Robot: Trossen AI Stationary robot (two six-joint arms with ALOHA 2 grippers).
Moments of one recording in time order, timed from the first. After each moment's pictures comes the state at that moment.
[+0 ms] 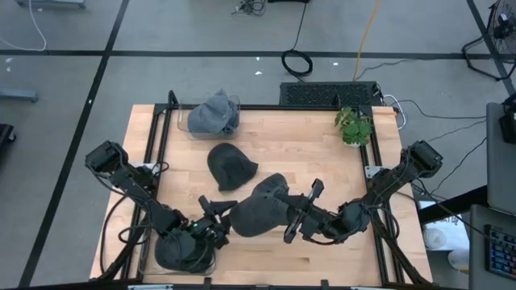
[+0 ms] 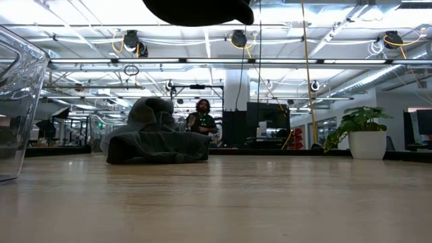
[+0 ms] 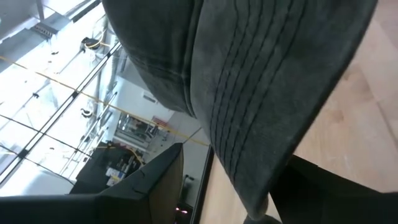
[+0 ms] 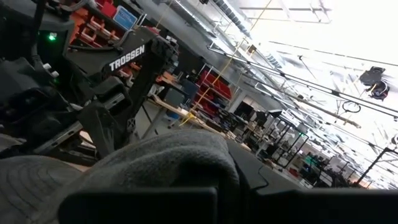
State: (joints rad) left arm -0.76 1.65 0.92 0.53 -1.31 0.77; right arm 0.65 1.61 1.06 0.97 1.07 -0.92
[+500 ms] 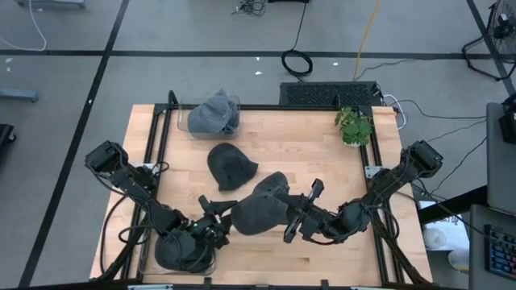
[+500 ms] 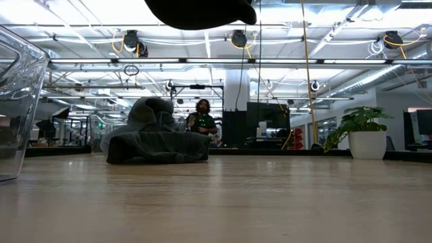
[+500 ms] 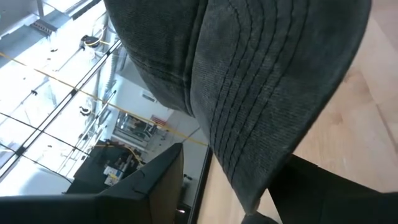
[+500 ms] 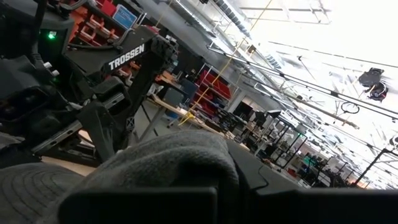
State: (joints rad) left arm -0.76 1.65 0.92 0.53 -1.31 0.76; right arm 0.65 1.61 1.06 0.97 1.07 -0.93
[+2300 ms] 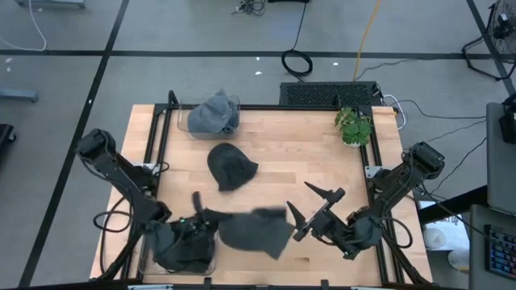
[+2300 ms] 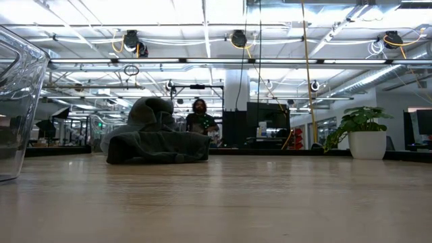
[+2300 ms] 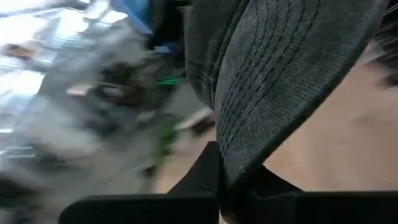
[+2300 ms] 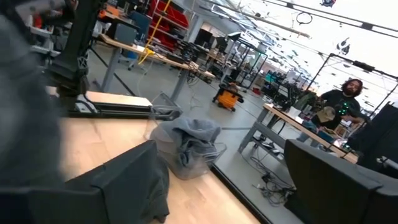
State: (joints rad) left arm -0.80 1.44 0.92 0.37 -1.03 0.53; right arm 0.77 1.61 1.06 0.92 1.57 -0.78
